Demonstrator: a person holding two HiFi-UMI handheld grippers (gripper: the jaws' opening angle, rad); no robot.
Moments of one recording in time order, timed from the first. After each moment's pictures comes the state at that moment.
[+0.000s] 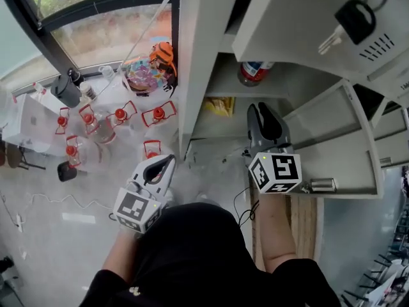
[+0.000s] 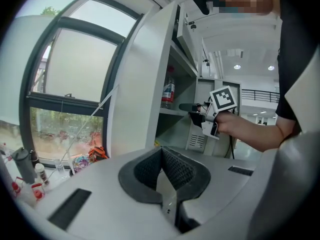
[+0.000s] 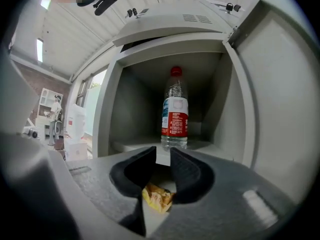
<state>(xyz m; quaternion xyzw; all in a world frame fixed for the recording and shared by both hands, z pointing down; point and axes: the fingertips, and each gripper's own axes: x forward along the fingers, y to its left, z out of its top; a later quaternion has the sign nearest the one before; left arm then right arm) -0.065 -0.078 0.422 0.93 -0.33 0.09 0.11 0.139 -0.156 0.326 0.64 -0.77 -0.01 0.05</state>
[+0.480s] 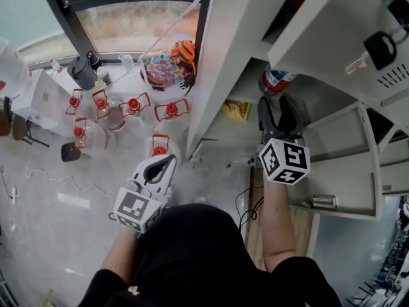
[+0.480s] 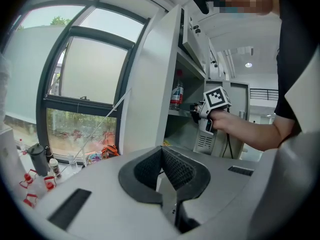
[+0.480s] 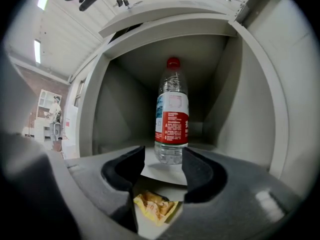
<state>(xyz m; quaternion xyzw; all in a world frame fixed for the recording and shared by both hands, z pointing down) -0.093 -0.065 0.424 0.91 -0.39 0.09 0.11 0.141 -0.196 0.320 0.64 -0.77 0.00 0.05</state>
